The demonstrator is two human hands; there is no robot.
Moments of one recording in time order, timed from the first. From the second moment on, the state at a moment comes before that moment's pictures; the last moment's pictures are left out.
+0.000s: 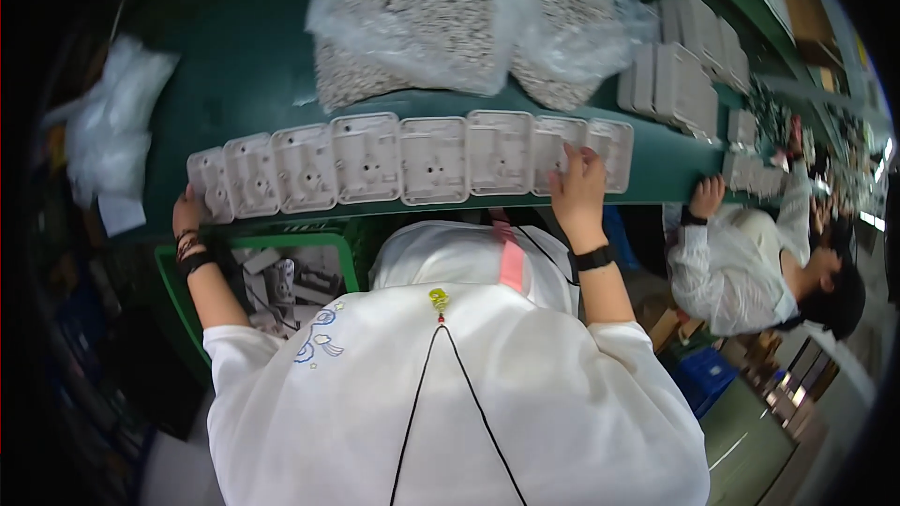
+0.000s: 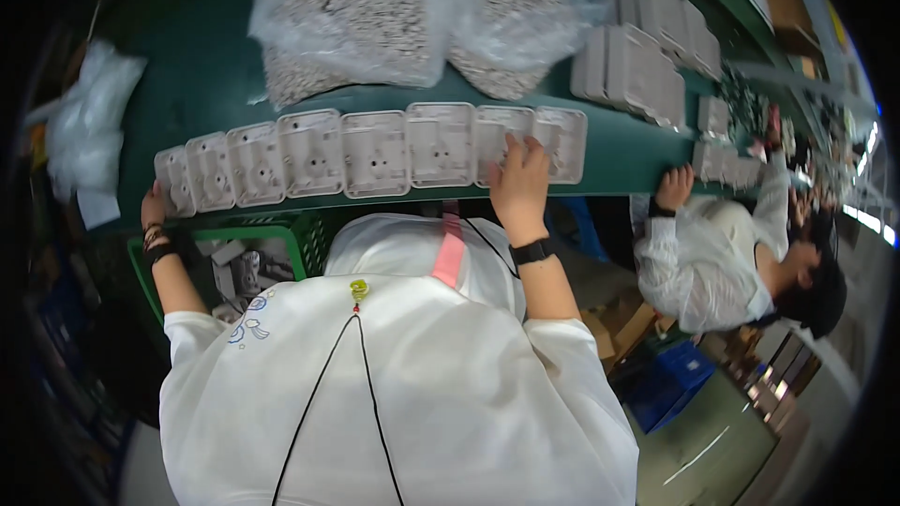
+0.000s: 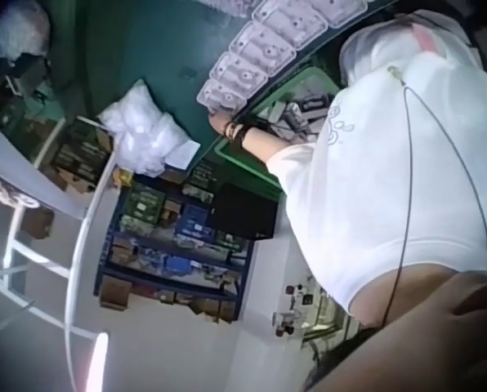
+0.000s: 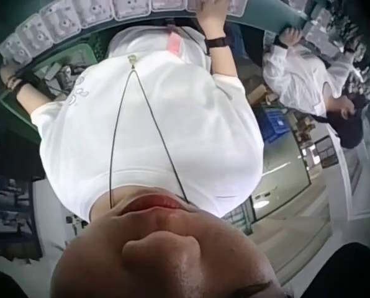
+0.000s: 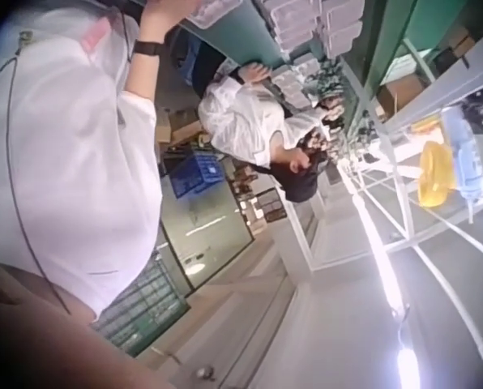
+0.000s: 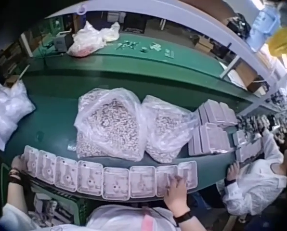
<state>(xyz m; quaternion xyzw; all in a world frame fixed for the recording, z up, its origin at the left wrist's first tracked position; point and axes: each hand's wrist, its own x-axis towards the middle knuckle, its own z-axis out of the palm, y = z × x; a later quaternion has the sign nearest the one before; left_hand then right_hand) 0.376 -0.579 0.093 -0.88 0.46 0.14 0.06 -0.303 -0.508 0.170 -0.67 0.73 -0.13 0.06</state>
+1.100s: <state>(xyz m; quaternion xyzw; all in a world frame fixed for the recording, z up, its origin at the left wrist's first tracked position) 0.054 -0.594 0.138 -0.86 0.46 0.15 0.15 -0.557 -0.471 0.109 -0.47 0.85 -0.18 0.13</state>
